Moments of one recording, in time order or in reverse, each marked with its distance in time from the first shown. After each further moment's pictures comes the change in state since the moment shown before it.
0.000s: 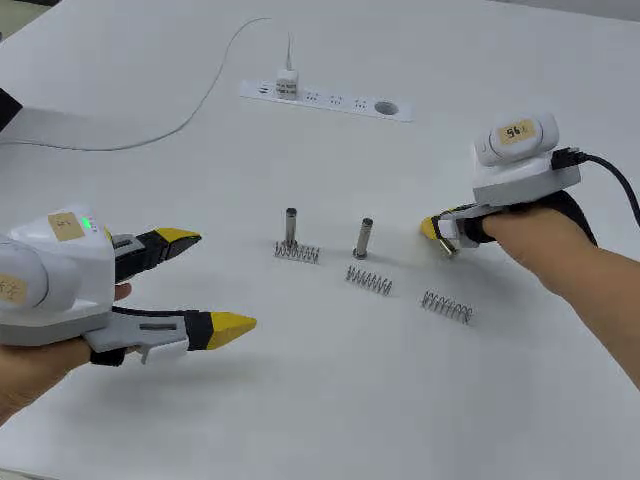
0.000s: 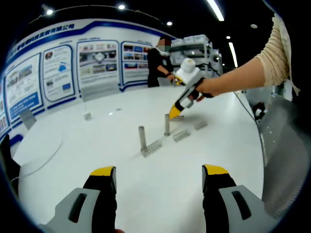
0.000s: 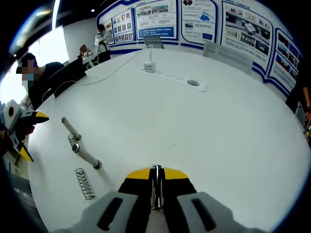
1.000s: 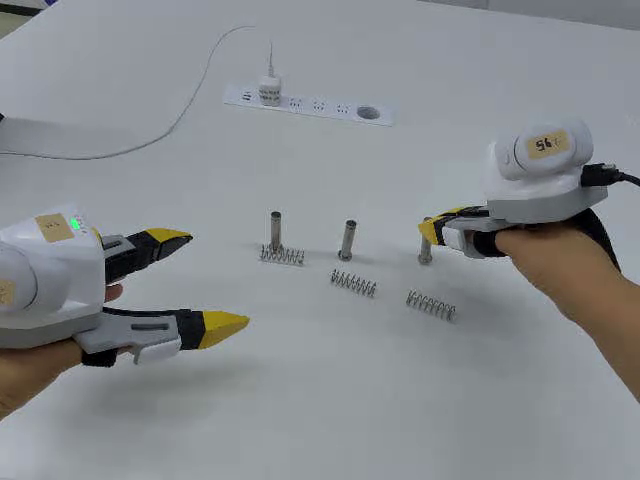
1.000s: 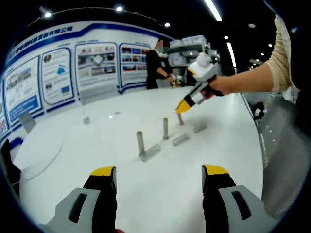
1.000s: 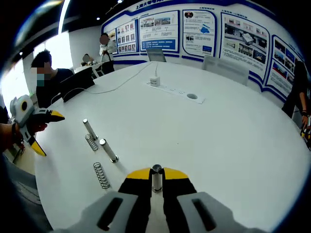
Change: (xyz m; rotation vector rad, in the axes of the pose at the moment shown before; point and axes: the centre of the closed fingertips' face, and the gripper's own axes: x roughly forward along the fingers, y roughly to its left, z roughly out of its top) left arm 0.002 -0.005 0.009 0.016 -0.014 -0.007; right arm -0.042 0.011 0.000 -0.020 -0.102 -0.004
